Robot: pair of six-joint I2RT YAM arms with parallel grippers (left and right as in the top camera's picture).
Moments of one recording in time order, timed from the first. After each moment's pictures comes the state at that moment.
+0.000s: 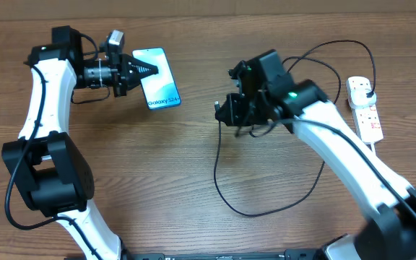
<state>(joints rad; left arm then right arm) 0.16 2.03 1.75 -1.18 1.35 -0.16 0.47 1.64 1.40 -0.81 -0.50 0.42</state>
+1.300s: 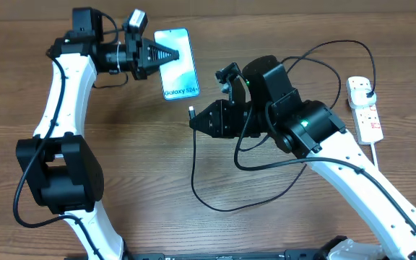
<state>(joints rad) 0.05 2.03 1.81 -0.90 1.52 -0.32 0.60 1.48 1.40 -0.68 -0.65 0.70</state>
